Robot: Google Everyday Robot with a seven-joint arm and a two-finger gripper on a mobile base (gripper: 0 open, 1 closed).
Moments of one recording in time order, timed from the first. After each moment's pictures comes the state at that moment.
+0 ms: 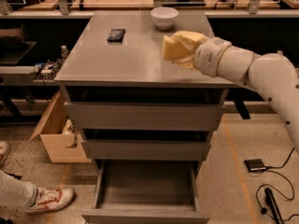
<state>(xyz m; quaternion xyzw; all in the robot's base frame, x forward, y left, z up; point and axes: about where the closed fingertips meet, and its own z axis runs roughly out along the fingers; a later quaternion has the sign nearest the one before) 0.668 -0.093 0.949 -0.67 0.28 -0.26 0.64</state>
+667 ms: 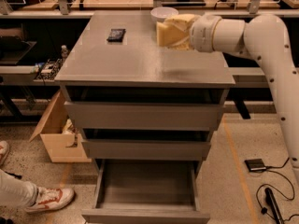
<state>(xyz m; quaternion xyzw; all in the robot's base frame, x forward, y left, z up) 0.721 -0.079 0.970 -0.72 0.24 -0.22 0.61</state>
